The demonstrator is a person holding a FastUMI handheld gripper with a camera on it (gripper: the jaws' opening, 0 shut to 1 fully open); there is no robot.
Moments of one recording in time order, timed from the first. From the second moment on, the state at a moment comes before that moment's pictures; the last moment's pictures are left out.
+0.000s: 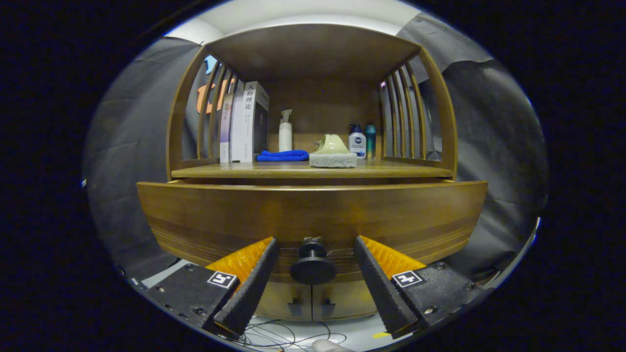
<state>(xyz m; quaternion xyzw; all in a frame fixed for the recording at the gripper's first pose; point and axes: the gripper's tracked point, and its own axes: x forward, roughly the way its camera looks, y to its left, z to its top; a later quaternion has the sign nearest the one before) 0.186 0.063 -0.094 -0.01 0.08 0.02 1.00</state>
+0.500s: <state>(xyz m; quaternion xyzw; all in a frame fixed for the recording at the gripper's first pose) 0.237 0.066 -0.091 -0.01 0.08 0.02 1.00</state>
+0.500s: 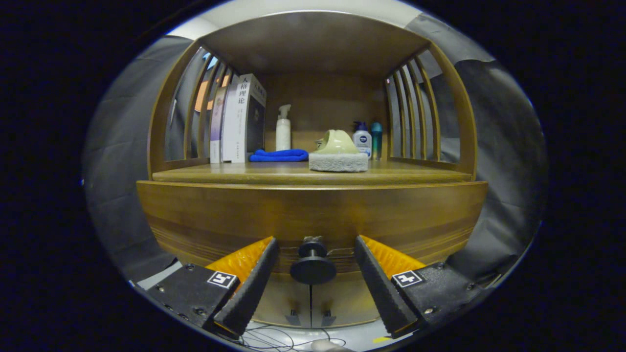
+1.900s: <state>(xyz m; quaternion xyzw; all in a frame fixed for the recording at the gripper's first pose) 0.052 -0.026 0.001 0.01 0.02 0.03 1.00</state>
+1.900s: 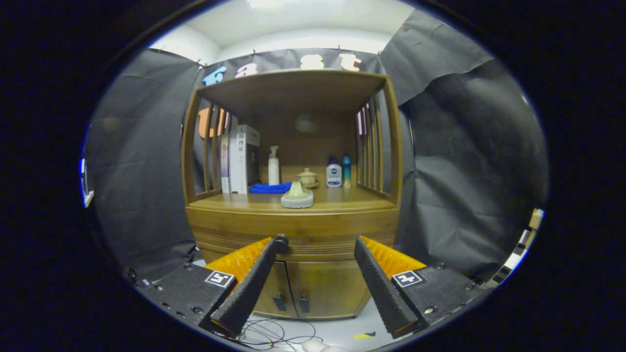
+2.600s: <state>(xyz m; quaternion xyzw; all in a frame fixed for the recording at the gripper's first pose) -0.015 -0.073 0.001 0.02 0.02 0.01 1.00</state>
